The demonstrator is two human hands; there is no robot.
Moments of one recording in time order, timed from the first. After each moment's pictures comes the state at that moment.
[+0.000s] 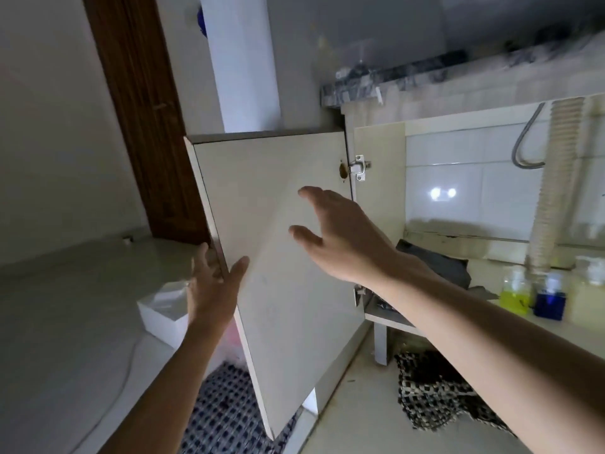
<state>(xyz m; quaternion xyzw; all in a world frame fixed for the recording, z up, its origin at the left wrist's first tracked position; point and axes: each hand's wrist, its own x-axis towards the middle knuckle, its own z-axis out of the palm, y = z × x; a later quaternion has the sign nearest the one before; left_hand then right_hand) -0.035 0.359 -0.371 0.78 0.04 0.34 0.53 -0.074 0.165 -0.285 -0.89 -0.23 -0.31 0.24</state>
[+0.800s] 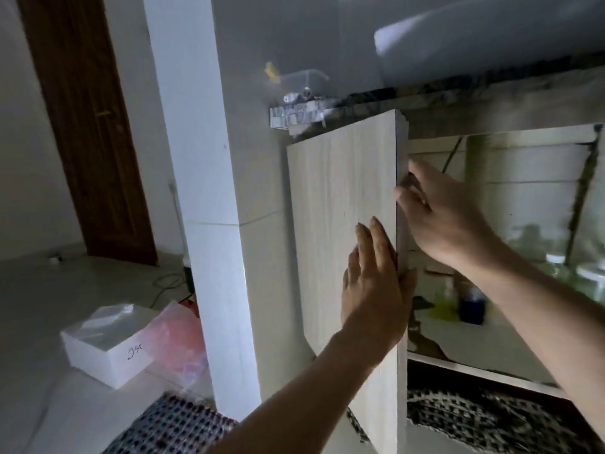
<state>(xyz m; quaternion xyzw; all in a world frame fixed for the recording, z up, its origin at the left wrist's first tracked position) -0.075 0.113 -0.361 0.84 -0.31 0.31 0.33 -0.110 0.025 -0.261 -0.86 -0.08 -0.44 0.26</state>
